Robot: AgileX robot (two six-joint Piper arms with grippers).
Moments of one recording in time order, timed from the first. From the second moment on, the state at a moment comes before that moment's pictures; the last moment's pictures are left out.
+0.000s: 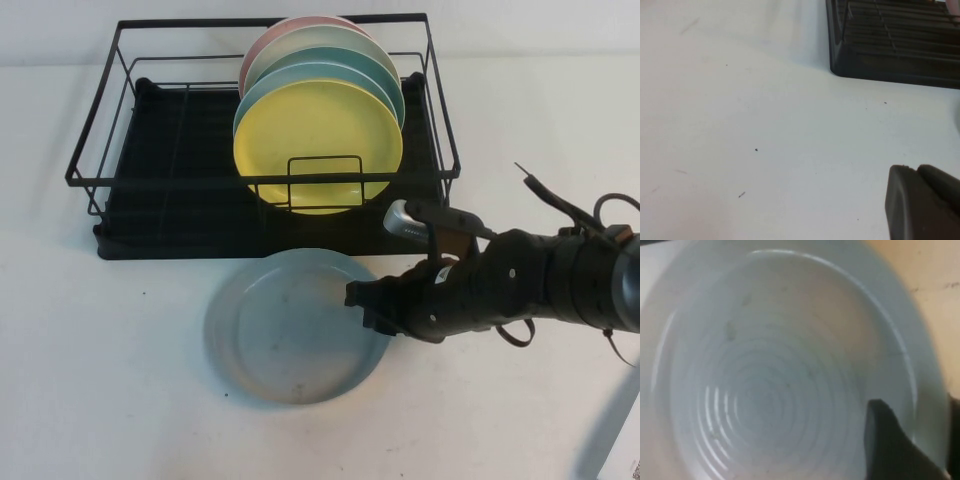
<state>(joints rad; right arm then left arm) 0.64 1.83 -1.05 0.55 0.24 0.14 -0.05 -0.01 0.02 0.05 0.35 -0.06</state>
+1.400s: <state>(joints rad) 0.64 1.13 -0.93 0.05 1.00 0.14 -0.05 -0.01 0.02 0.05 0.35 -0.06</state>
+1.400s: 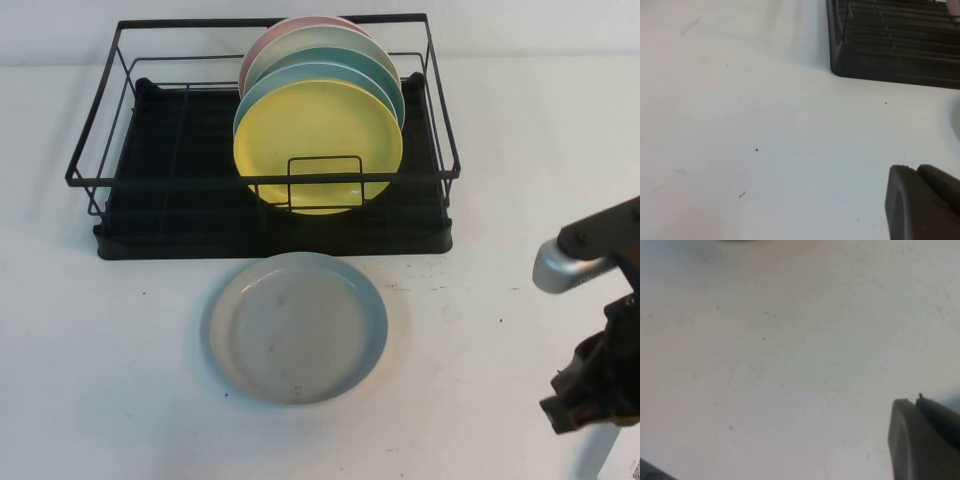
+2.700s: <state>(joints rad) -0.12 0.05 0.03 -0.08 0.20 0.09 -0.05 -0.01 0.02 0.05 0.35 -0.06</state>
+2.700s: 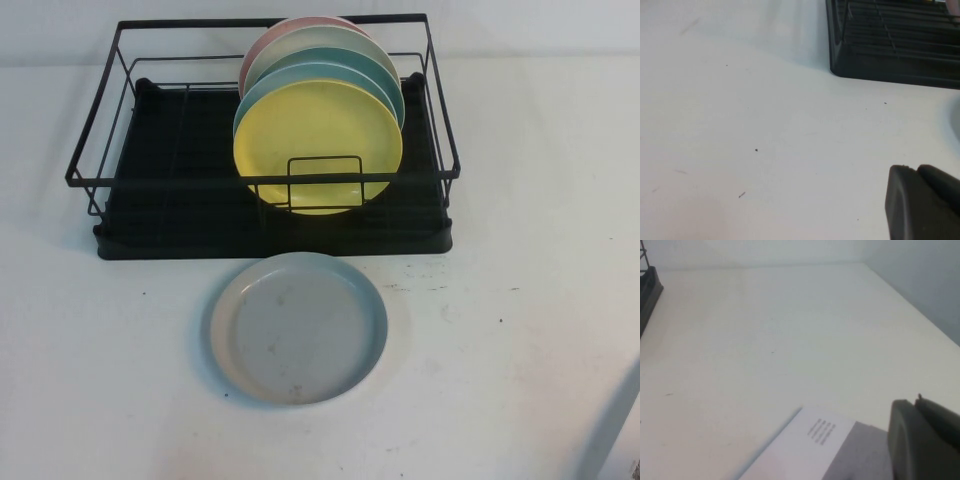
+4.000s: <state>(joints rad) -0.01 -0.01 0.03 -0.06 0.35 0.09 -0.05 -0.01 0.02 0.05 0.35 -0.06</state>
